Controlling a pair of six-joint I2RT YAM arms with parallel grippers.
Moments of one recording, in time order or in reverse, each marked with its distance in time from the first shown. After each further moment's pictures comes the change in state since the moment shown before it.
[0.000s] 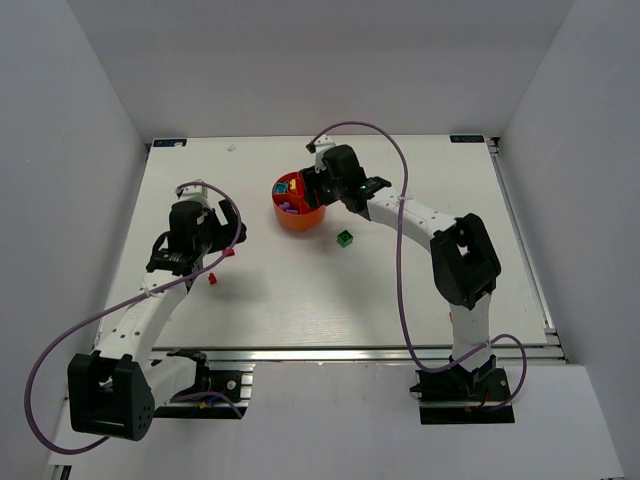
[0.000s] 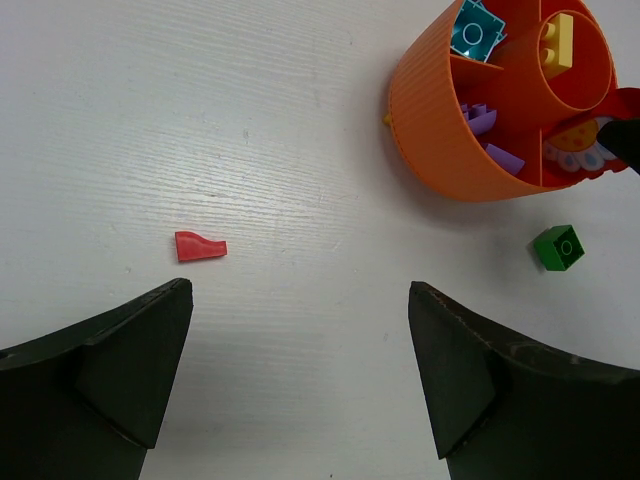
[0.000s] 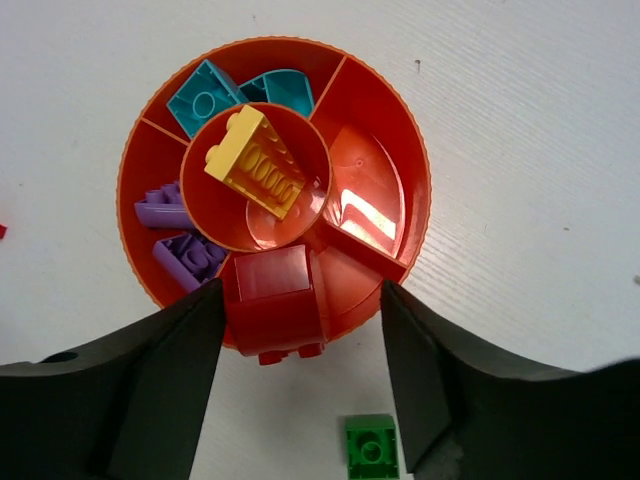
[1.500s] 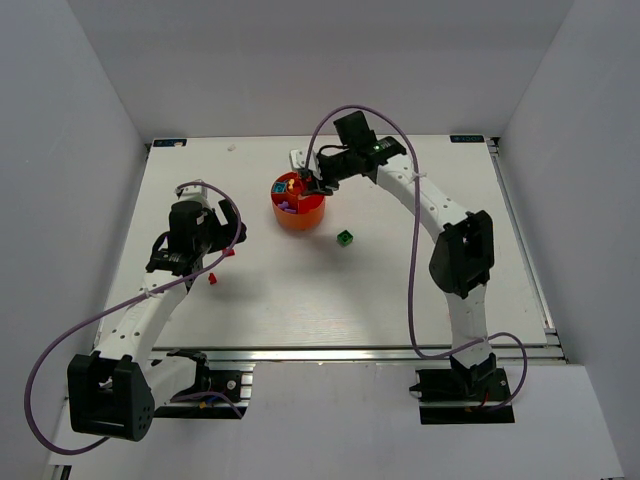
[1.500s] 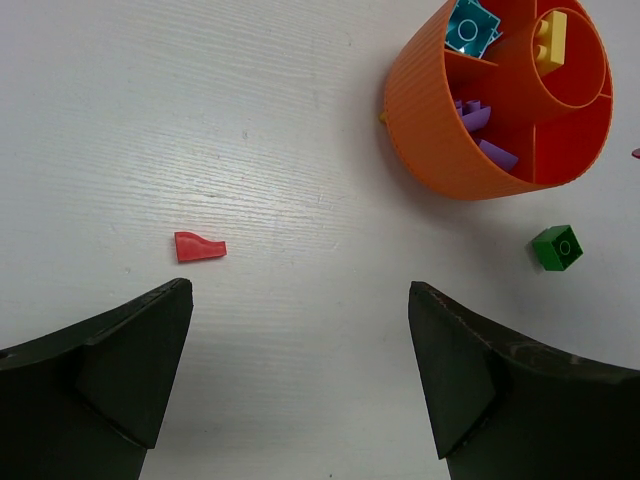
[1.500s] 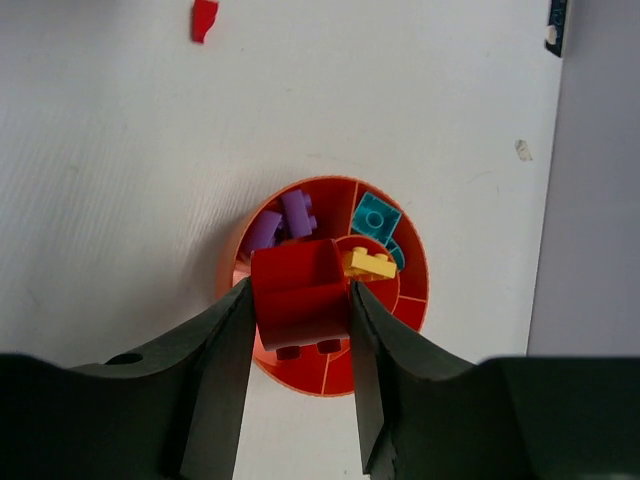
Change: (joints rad) left arm 0.000 -0.003 0.000 0.000 0.000 0.000; right arm -0.078 0.081 0.410 -0.513 -0.770 -1.175
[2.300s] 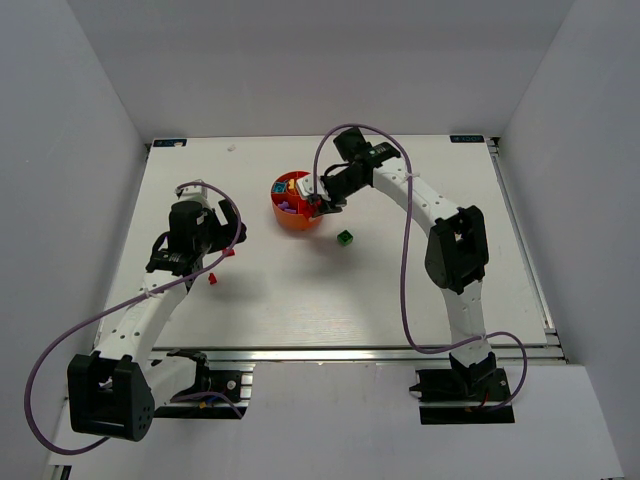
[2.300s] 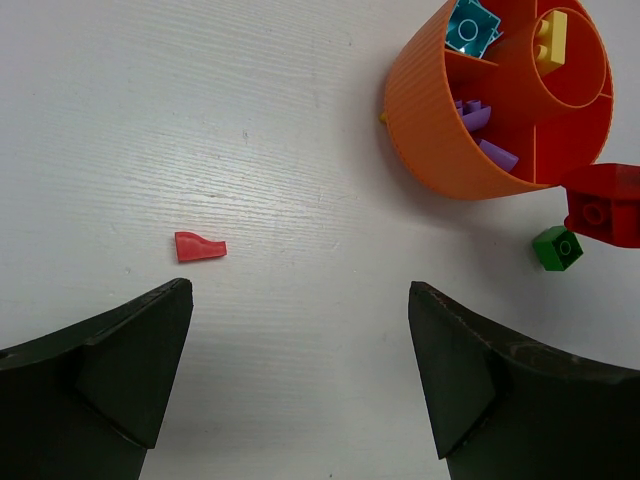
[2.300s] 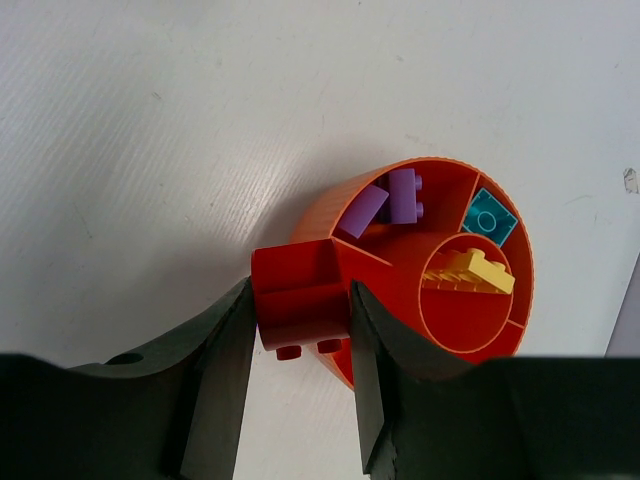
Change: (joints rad) left arm 0.000 0.000 0.000 0.000 0.000 0.000; right arm -0.023 0.076 0.000 -0.268 -0.053 -0.383
